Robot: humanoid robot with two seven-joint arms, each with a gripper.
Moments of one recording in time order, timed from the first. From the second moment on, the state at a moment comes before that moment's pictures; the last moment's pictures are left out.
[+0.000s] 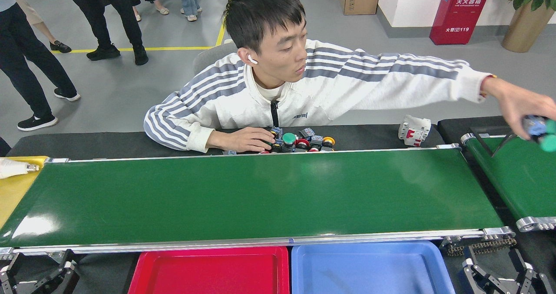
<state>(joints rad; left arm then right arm) 0.20 0.23 0.52 -1.46 -1.41 -0.45 0.10 0.30 -0.14 -0.31 -1.64 1.17 -0.24 -0.17</state>
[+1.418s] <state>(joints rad) 0.20 0.23 0.52 -1.46 -1.41 -0.45 0.10 0.16 -0.14 -0.31 -1.61 1.18 -0.20 -0.02</state>
